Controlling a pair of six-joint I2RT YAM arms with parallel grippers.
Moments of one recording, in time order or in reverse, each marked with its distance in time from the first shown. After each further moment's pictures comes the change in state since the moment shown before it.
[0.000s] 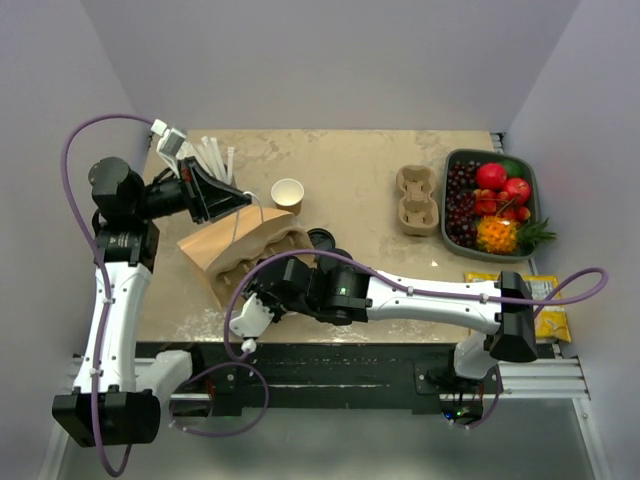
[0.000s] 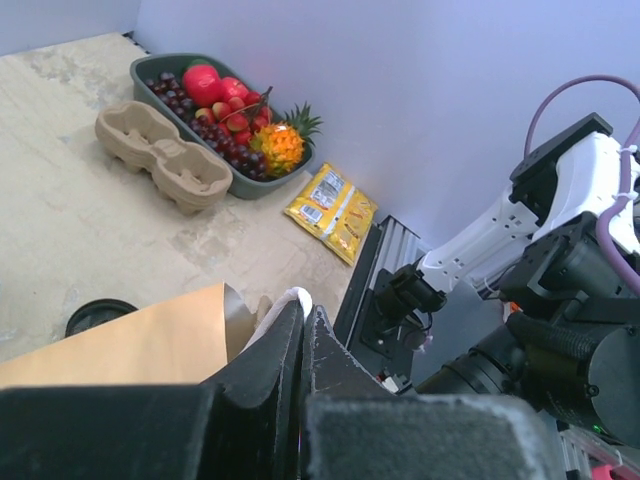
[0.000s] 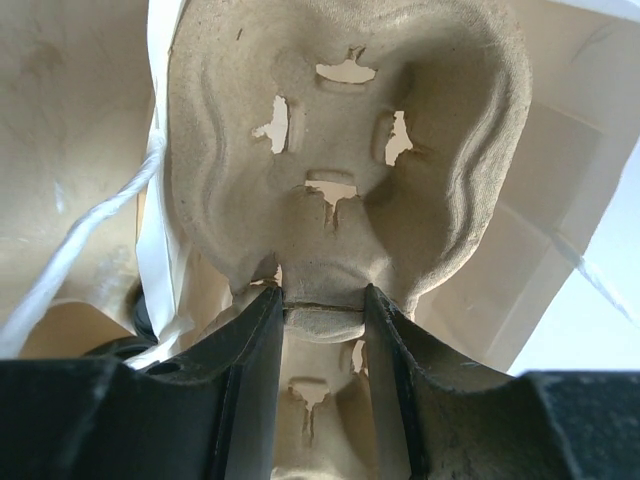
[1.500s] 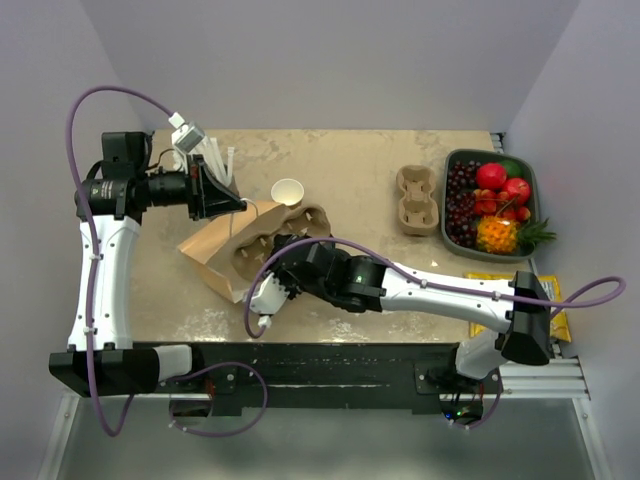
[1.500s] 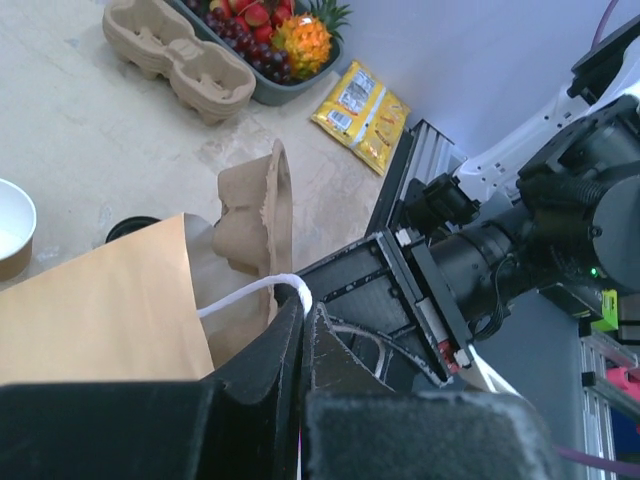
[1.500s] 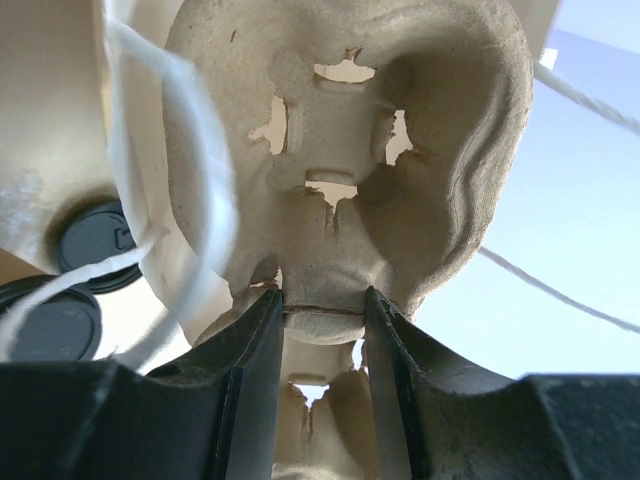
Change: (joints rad) left arm 0.006 0.256 0.432 -1.039 0.013 0.878; right arm -0.114 -0.087 -0.134 0.131 0.037 -0.134
